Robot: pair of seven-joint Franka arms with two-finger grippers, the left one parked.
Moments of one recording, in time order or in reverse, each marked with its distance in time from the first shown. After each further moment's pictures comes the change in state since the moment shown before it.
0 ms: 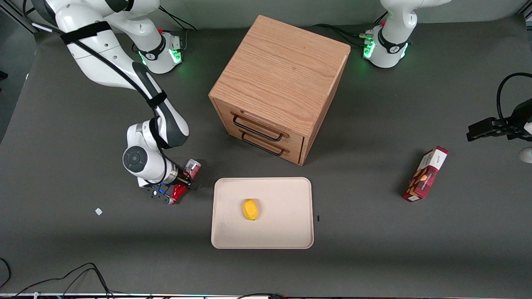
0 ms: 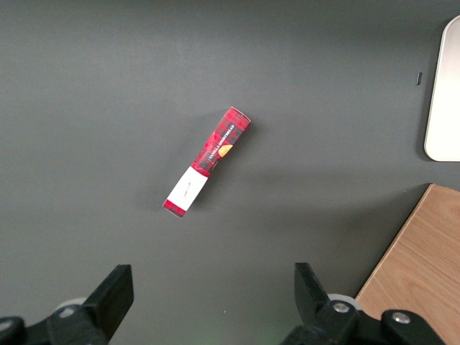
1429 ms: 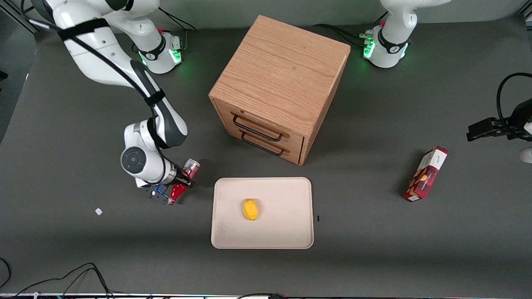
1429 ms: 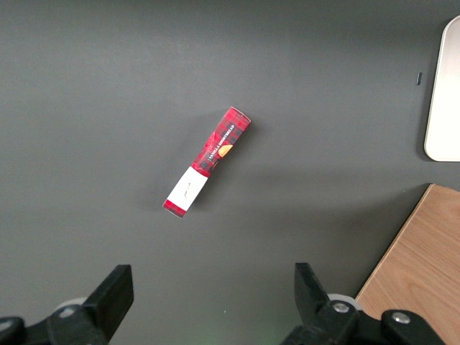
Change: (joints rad) arm -0.004 -0.087 -0.003 0.036 -0.012 -0.151 0.002
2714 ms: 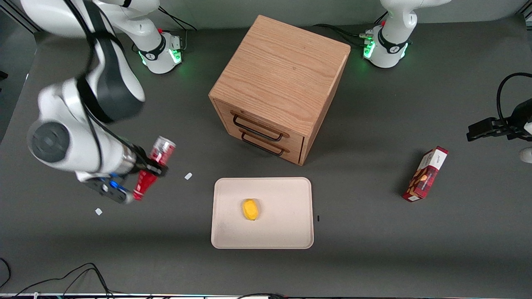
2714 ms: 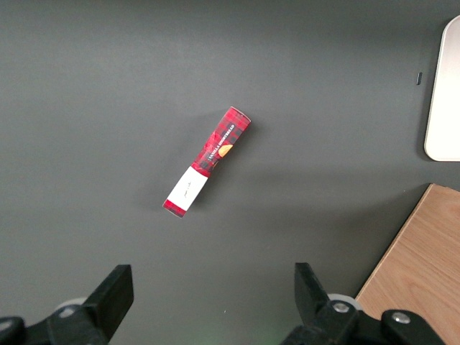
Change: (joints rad) arm 0.027 0.079 0.002 0.660 0.020 -0.658 -0.004
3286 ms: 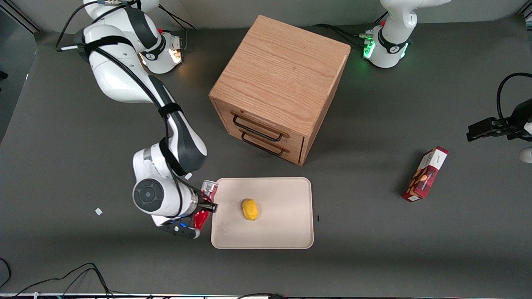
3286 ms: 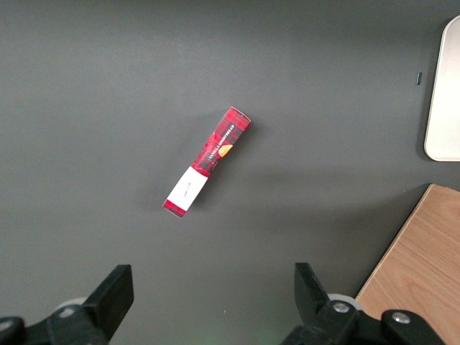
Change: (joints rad) arm 0.086 0.359 0.000 0.218 0.000 0.270 -0.184
